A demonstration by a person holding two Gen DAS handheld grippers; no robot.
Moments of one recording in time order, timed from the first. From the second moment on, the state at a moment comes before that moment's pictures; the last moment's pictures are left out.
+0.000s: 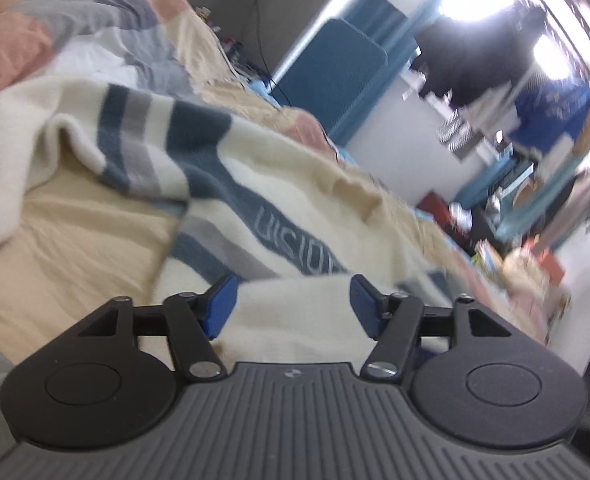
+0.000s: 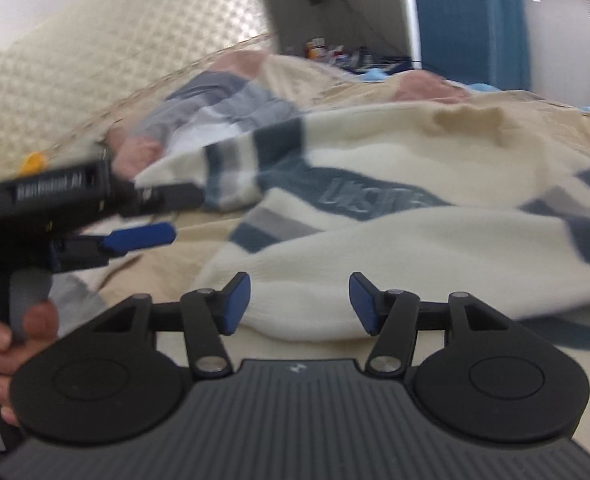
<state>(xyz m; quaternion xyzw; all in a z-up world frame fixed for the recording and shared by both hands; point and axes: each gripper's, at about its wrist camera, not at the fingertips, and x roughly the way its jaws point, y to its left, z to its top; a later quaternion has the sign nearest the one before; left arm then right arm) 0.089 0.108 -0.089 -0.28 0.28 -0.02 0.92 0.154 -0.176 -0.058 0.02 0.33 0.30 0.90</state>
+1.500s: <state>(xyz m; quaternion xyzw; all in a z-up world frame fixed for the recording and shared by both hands) 0.072 0.272 -0.159 -0.56 0.25 0.28 0.74 0.204 -0.206 -0.131 0.04 0.35 0.22 0.91</state>
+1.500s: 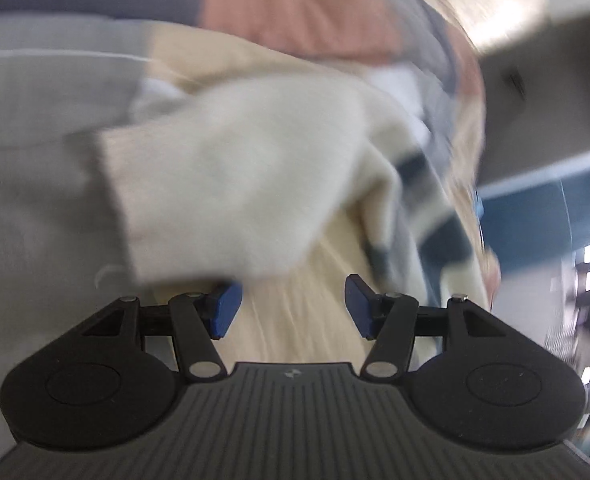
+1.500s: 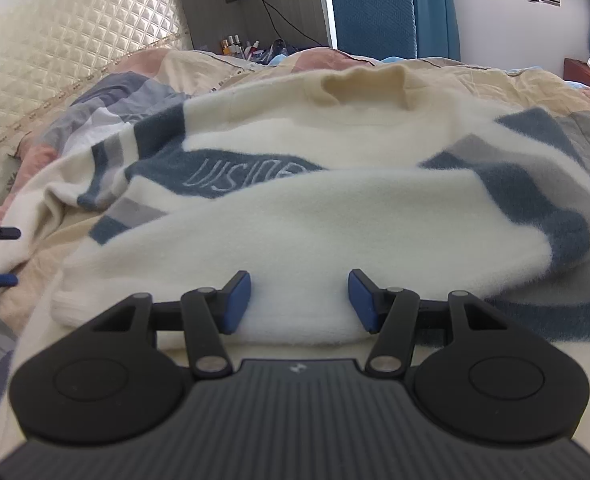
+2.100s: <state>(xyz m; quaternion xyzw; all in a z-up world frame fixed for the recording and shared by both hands) 0.079 0.303 -0.075 -0.33 0.16 0.40 0.84 0.211 -0.205 -0.129 0.04 0.36 0.22 0.91</state>
